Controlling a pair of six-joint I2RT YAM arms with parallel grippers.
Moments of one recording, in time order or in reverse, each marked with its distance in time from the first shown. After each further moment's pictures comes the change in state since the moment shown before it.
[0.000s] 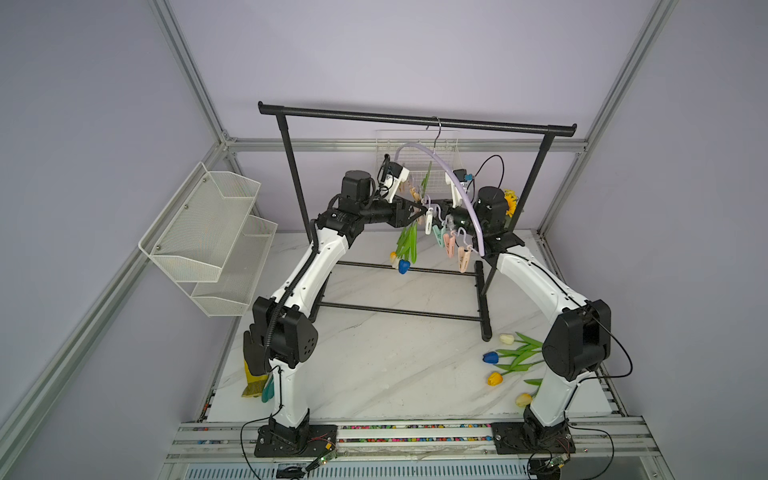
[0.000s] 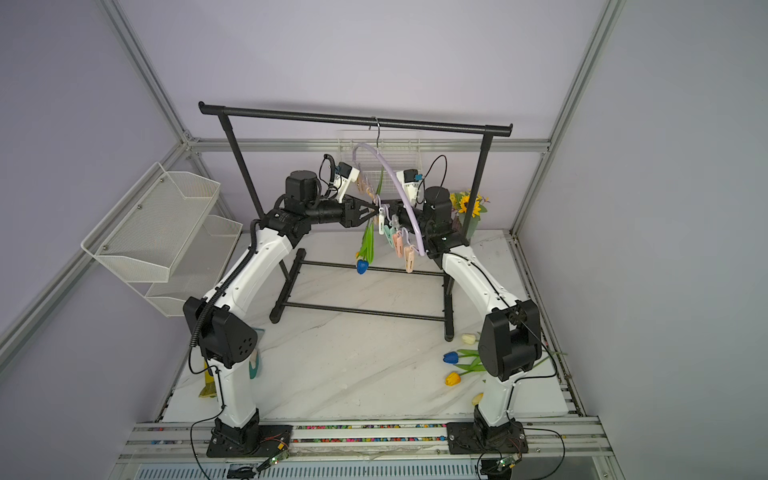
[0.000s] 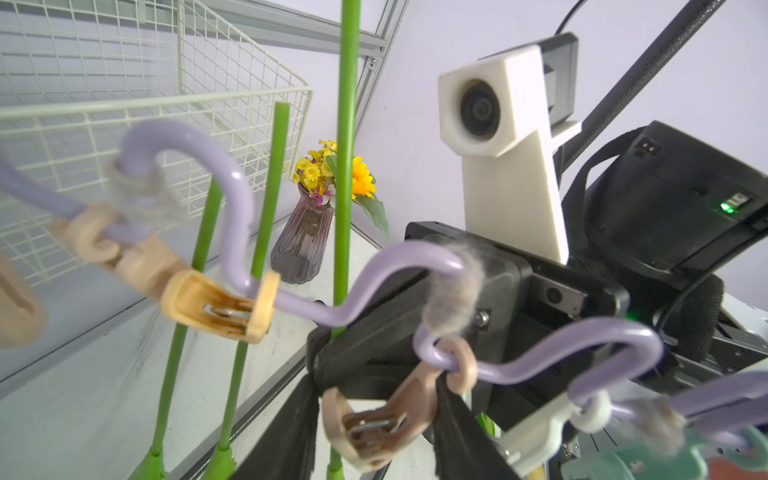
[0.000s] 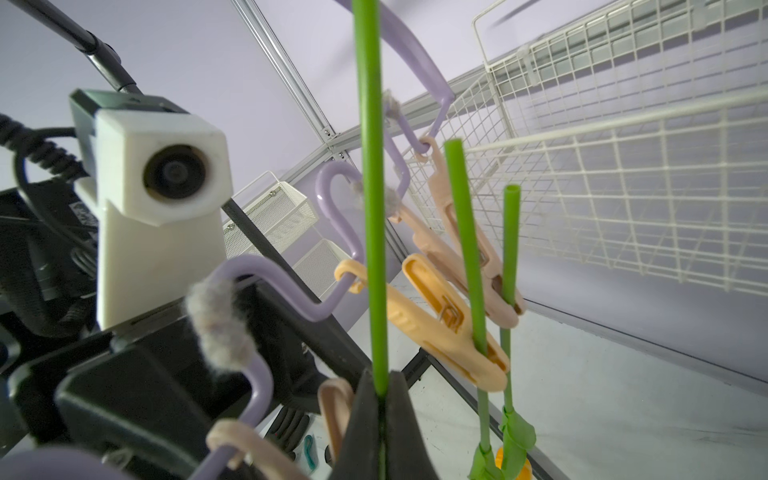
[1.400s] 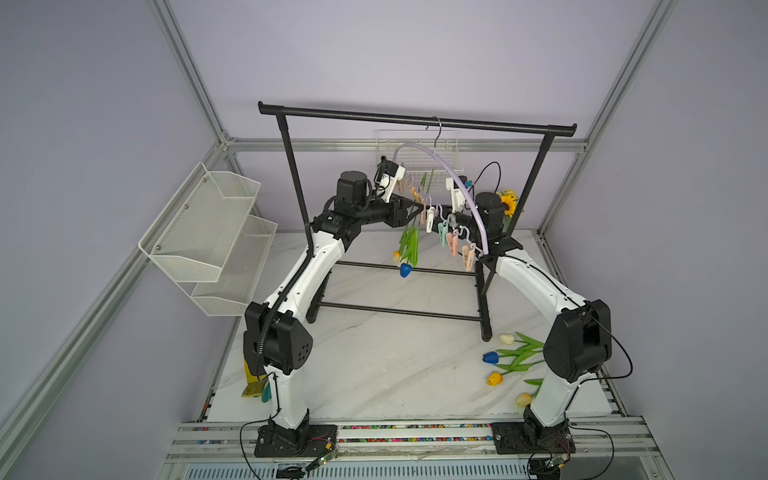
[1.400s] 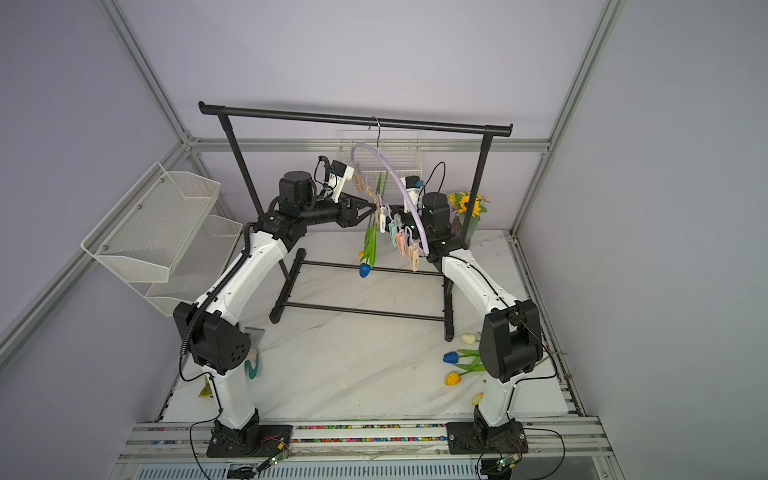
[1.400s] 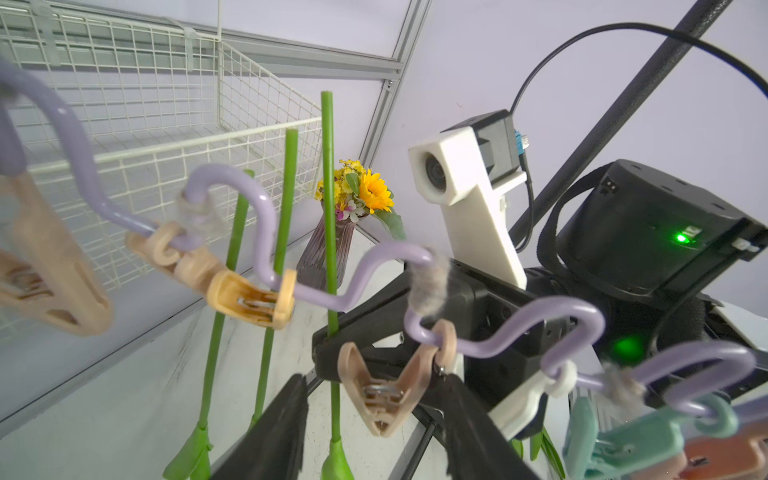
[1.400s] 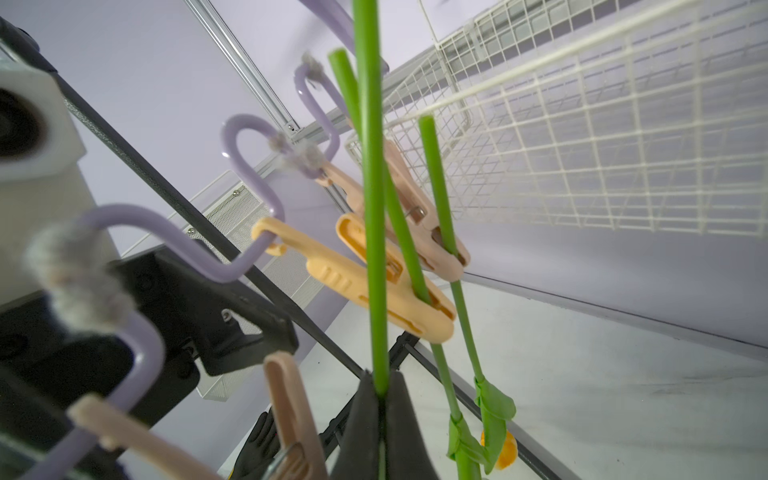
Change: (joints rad) left arm 0.004 -0.064 -0.068 0.053 -0.066 0.028; right arm 0.001 -0.011 -0.051 -0.012 0.076 -0.005
